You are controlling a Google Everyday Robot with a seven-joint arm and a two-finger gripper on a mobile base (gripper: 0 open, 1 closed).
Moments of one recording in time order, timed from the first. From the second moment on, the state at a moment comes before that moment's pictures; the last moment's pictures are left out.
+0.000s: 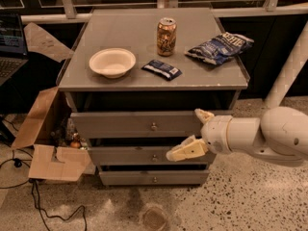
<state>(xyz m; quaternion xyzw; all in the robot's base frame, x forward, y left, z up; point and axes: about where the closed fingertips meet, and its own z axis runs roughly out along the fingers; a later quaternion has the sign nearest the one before) 0.504 -0.103 0.753 -0.40 0.77 0.23 0.44</state>
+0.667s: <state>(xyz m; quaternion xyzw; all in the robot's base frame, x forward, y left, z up) 0.509 -0.104 0.714 -0.38 0.79 0.22 0.42</state>
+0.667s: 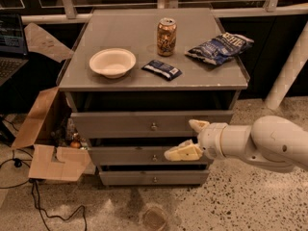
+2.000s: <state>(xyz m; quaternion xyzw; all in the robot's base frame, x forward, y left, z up) 0.506 -0.097 0.718 -0.39 0.78 0.21 0.44</state>
